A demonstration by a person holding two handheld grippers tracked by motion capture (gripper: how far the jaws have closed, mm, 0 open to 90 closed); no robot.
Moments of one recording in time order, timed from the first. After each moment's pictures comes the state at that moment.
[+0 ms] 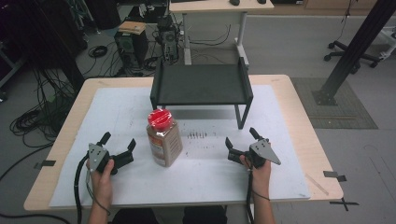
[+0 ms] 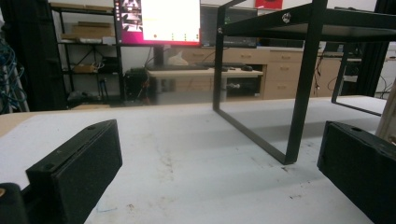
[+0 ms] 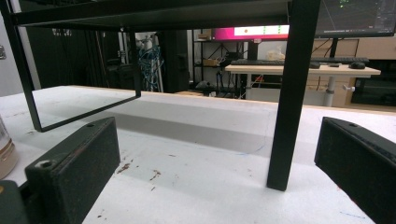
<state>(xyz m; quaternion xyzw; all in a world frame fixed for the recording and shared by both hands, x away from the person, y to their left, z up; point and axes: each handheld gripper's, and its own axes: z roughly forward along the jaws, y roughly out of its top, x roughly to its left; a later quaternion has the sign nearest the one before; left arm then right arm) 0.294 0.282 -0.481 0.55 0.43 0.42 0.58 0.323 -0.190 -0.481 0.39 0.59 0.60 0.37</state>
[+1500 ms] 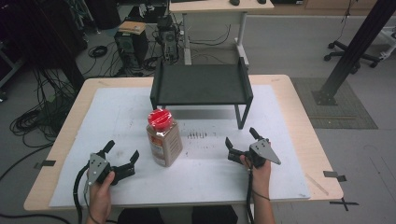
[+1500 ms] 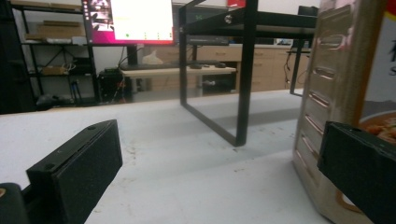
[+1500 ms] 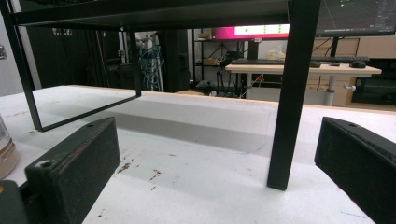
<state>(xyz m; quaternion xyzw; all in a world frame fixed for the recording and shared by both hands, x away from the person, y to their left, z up) 0.260 0.271 -0.481 0.59 0.39 0.39 0.60 0.323 -0.190 -0.481 0.39 0.59 0.60 0.37</state>
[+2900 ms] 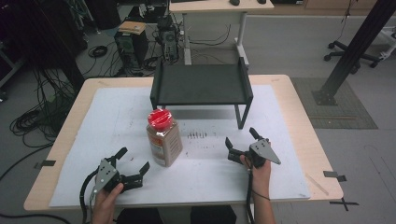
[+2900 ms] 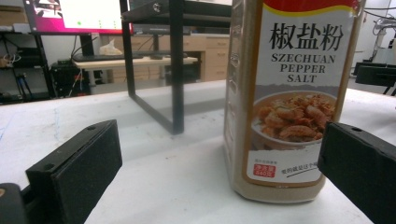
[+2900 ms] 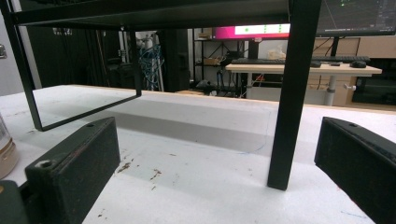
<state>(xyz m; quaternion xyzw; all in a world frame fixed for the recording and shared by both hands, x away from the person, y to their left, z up) 0.244 0.247 -0.479 0.62 0.35 0.34 0.61 0.323 -0.190 -0.481 0.39 0.59 0.60 0.37</state>
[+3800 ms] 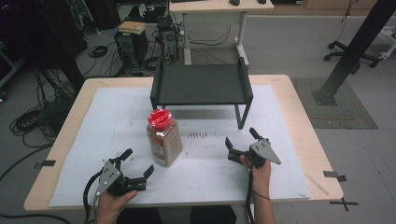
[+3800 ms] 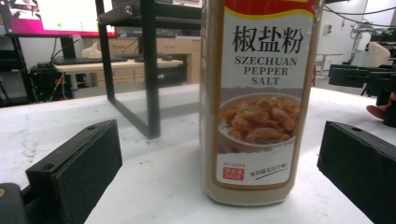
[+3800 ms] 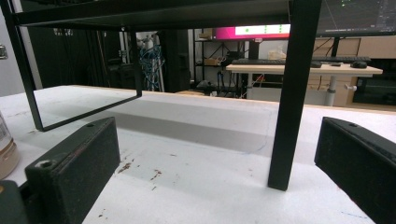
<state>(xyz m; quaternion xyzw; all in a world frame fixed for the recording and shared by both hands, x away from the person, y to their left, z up) 0.240 0.235 -0.479 0.63 0.33 0.32 0.63 0.323 -0.190 -0.481 0.39 0.59 0.60 0.37</state>
